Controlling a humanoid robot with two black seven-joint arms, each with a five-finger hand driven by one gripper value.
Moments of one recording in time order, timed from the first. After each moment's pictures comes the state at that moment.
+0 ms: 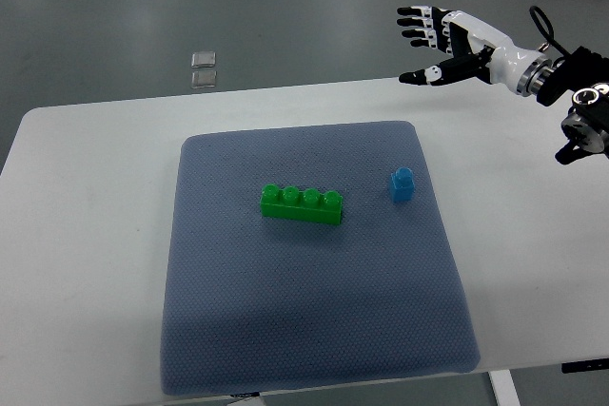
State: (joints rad) left arm 0.01 0.00 -0.10 -0.15 0.07 0.00 0.03; right arm 0.88 -0.46 0.70 0.87 -0.97 0.35 0.30
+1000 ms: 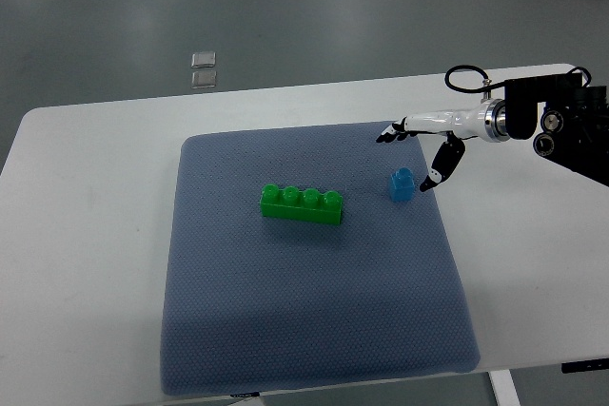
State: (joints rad) left arm 0.01 0.00 -0.10 -0.15 0.07 0.00 0.03; right arm 1.07 -0.54 0.18 1.04 -1.34 0.36 0.11
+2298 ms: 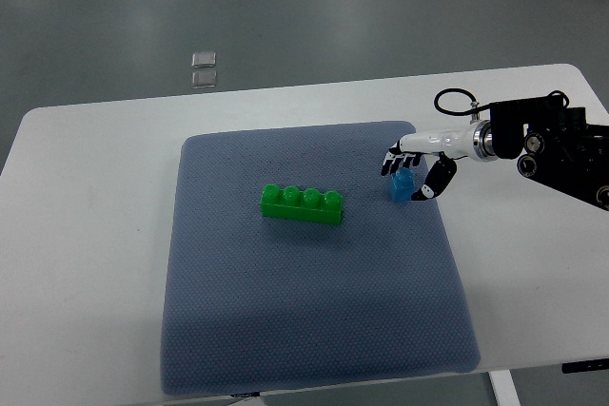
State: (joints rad) left arm 0.01 0.00 -0.10 -0.15 0.07 0.00 0.03; right arm 1.05 -0.49 0.11 1.01 -1.34 0.33 0.09
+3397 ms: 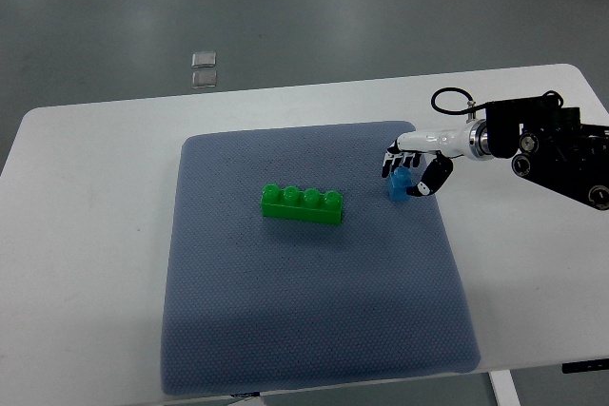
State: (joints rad) left arm 0.01 0.00 -0.10 -0.15 0.07 0.00 0.03; right arm 1.05 -0.47 0.11 0.97 -1.34 0.32 0.08
